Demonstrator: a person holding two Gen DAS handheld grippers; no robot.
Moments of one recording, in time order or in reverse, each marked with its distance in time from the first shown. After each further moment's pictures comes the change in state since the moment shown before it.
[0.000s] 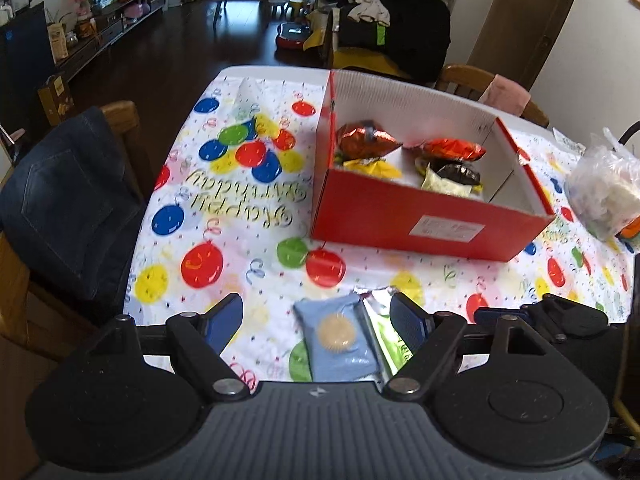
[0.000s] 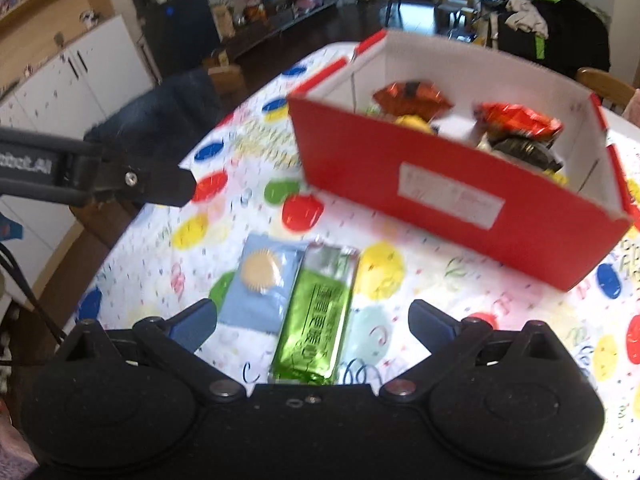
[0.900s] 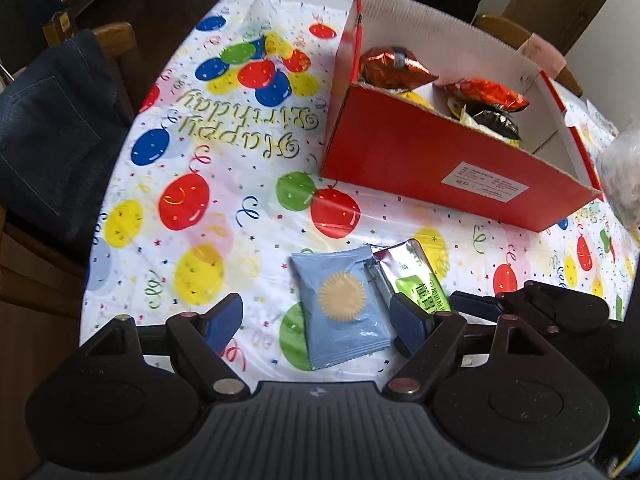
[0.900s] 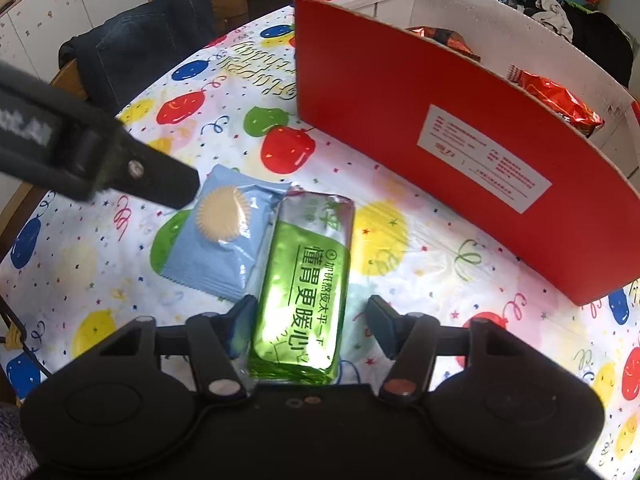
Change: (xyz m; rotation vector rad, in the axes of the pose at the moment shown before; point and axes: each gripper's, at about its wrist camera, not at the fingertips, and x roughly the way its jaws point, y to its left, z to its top) left arm 0.063 -0.002 -0.001 -0.079 0.207 0.024; right arm 0.048 0.000 -0.003 -0.128 0.128 -0.085
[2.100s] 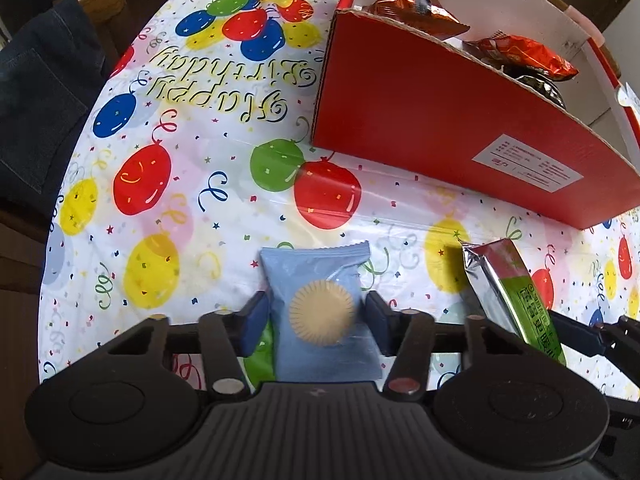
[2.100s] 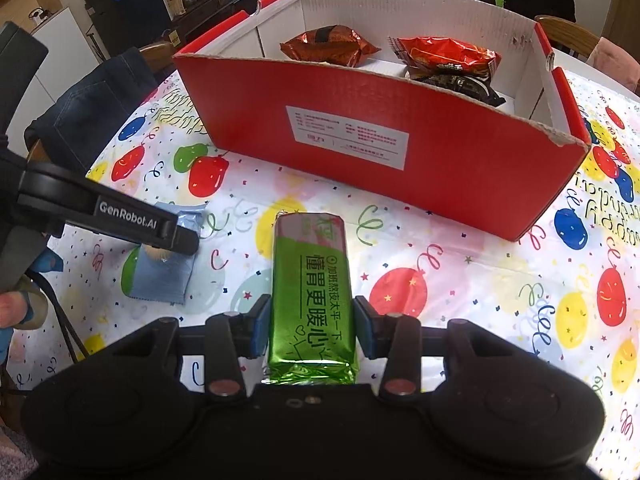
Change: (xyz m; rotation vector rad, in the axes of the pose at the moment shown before) left arm 0.054 -0.017 0.007 -0.028 0.098 0.077; right arm -0.033 -0.059 -0.022 0.238 -0.041 0.018
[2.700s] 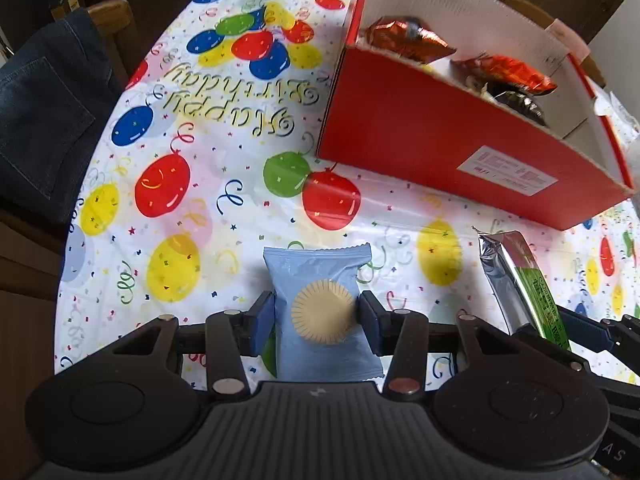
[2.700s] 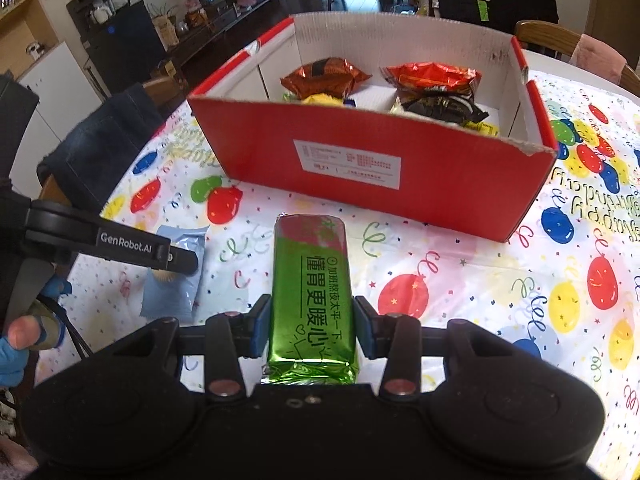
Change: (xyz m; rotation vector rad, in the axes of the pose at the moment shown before) left arm -0.029 0.006 -0.005 0.002 -0.049 -0.035; right arm -0.034 0.004 -0.003 0.074 -0.081 0.027
